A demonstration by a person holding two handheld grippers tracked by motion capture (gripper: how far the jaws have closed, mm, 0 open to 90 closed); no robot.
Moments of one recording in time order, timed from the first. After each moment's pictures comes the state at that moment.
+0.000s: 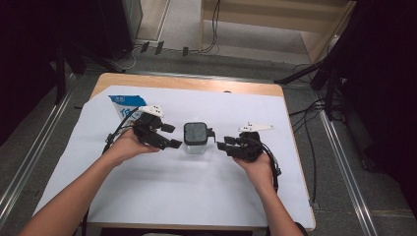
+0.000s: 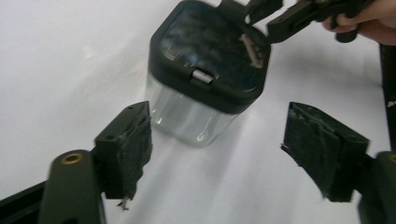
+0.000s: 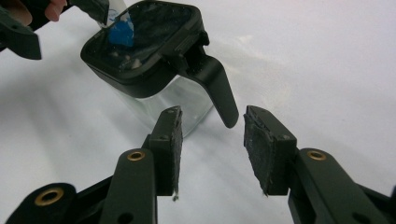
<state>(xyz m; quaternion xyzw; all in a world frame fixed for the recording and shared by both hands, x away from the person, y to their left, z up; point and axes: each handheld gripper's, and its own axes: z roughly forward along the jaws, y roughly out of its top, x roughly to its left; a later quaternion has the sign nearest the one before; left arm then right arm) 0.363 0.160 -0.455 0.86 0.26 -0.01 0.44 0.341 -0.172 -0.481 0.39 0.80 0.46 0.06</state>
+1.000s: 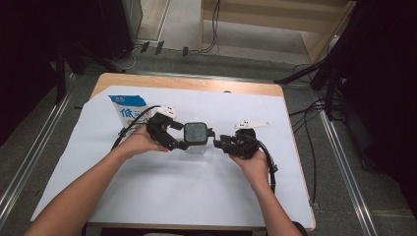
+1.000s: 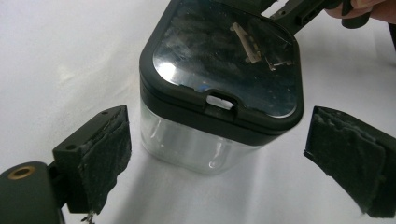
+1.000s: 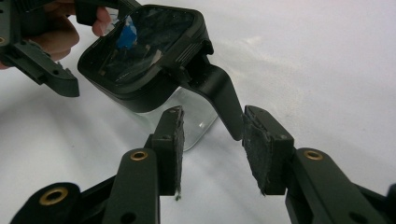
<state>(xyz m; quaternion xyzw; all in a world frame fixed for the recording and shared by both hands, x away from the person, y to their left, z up) 0.389 0.134 -0.481 0.87 0.22 -0.02 0.43 0.351 -0.163 -0.485 0.39 0.80 0.46 0.04</state>
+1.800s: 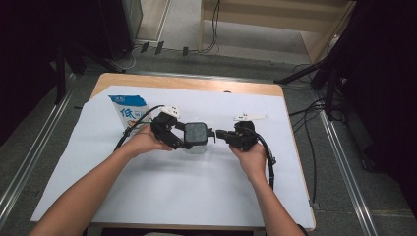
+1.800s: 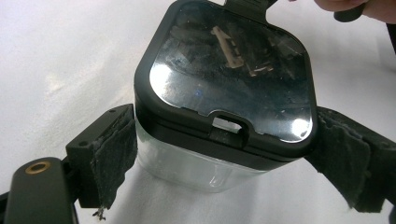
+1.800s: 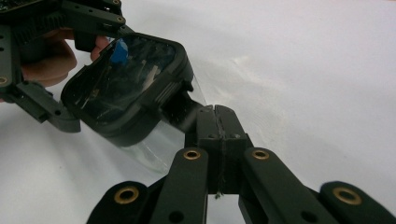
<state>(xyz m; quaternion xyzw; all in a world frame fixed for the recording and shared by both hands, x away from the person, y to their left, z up) 0.395 0.126 -0.485 0.88 0.21 -0.03 0.43 0.370 -0.156 -0.477 0.40 0.79 0.46 0.05</state>
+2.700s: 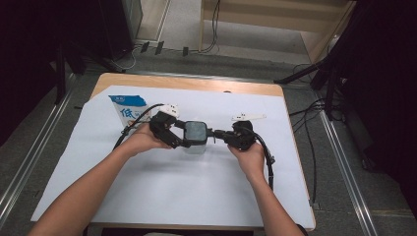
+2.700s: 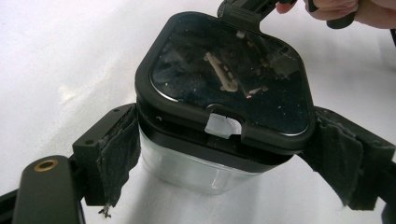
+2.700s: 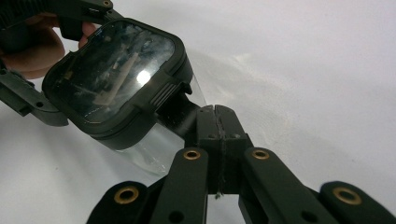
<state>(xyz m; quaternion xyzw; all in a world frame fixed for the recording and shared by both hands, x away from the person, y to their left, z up) 0.392 0.129 -0.475 0.88 0.20 -0.01 0.44 0.372 -0.153 -0.480 0.40 0.79 0.46 0.05</state>
